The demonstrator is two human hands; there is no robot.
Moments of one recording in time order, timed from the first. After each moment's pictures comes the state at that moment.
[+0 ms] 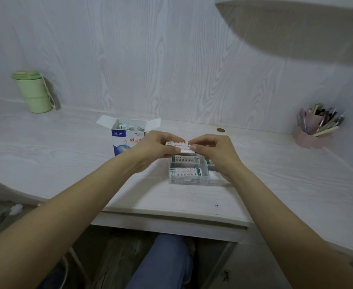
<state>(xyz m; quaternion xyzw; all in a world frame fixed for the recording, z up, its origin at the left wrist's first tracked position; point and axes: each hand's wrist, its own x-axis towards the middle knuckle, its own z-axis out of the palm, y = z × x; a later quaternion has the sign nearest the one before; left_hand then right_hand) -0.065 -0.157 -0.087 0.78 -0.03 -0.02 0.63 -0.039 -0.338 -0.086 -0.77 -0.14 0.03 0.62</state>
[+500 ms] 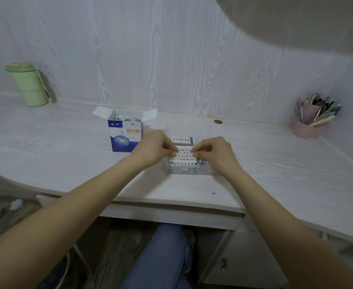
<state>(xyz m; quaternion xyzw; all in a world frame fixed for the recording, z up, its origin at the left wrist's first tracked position) -0.065 -0.168 -0.108 0.94 -0.05 0.07 0.34 -0.046 -0.349 -0.110 -0.90 -0.14 -0.04 0.41</state>
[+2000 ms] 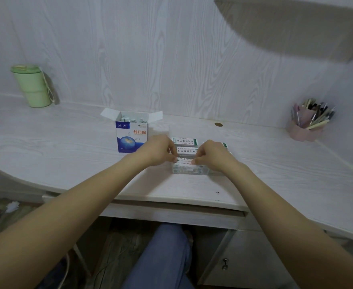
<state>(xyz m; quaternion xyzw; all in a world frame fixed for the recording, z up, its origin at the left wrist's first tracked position) -0.070 -0.160 -0.104 0.97 -0.10 0.02 0.23 -0.050 -0.328 -0.096 -0.97 -0.14 0.05 0.17</state>
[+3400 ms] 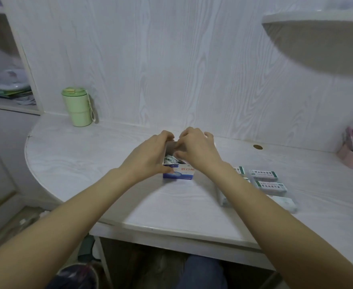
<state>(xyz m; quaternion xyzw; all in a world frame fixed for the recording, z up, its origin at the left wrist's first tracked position) -0.064 -0.018 -0.098 0.95 -0.09 0.18 0.23 -0.017 -0.167 -0.068 -0.94 -0.30 -0.14 0.11</state>
